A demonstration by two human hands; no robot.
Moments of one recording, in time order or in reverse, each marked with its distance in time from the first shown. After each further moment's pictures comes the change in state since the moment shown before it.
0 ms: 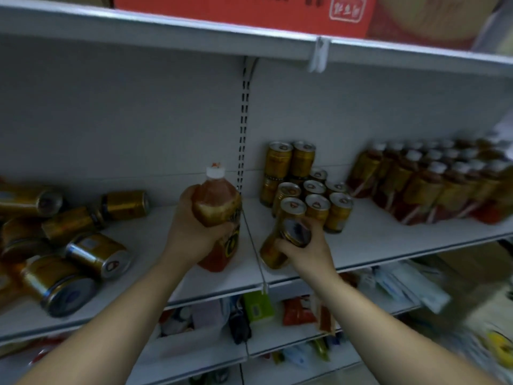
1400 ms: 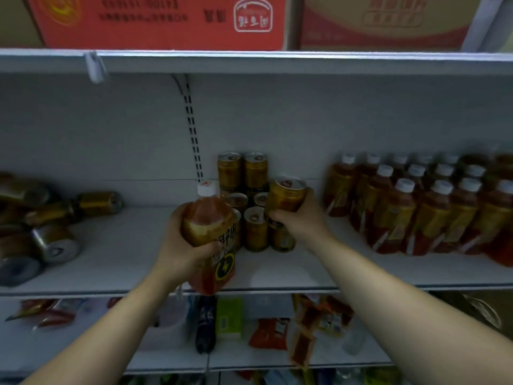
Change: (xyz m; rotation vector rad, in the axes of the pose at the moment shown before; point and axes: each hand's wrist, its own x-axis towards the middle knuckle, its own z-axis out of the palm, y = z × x) left_hand -0.043 0.052 0.155 0.076 0.179 -0.066; right_hand 0.122 -0.009 -0.153 0.025 -0.222 -0.230
